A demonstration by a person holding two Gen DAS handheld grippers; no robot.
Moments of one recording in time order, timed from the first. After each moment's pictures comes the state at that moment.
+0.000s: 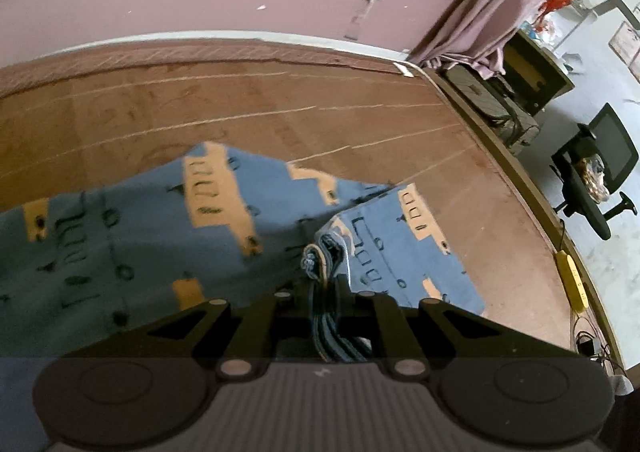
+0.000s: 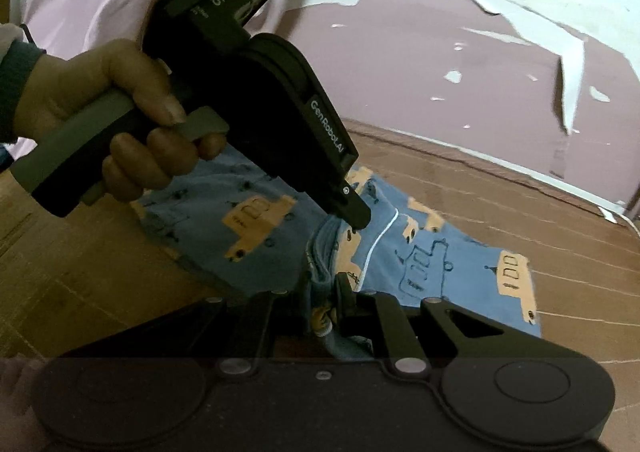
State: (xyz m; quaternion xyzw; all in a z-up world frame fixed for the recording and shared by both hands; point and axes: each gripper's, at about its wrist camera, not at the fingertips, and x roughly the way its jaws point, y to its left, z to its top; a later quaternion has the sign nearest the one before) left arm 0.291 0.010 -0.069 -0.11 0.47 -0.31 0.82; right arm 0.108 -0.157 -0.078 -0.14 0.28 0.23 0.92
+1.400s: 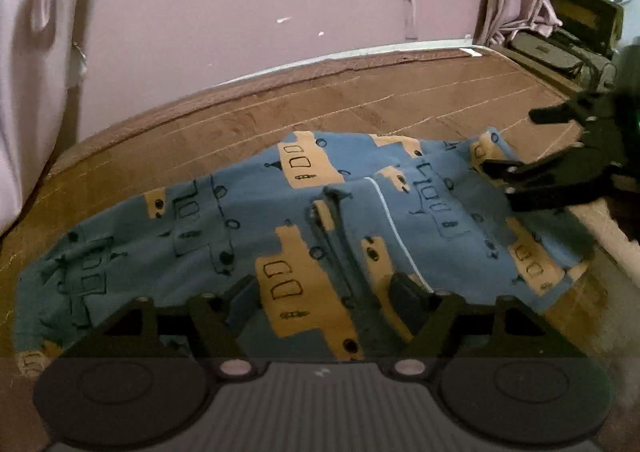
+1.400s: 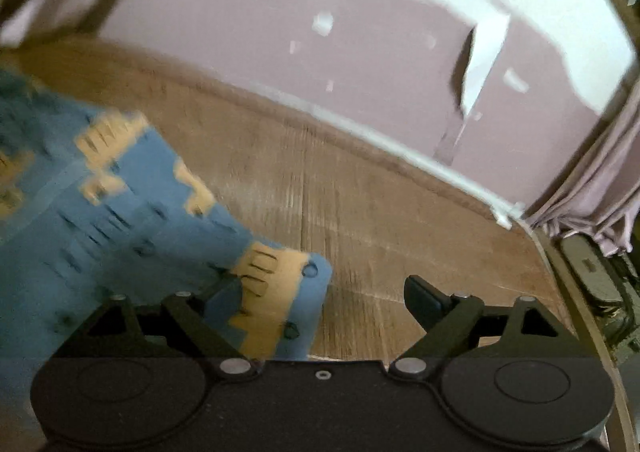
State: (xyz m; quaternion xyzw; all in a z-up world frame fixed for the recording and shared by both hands) left arm 0.212 0.008 -0.077 0.06 0.39 -0.16 0.91; right arm 0.241 -0.248 -0.106 -0.24 0.29 0.06 0.93
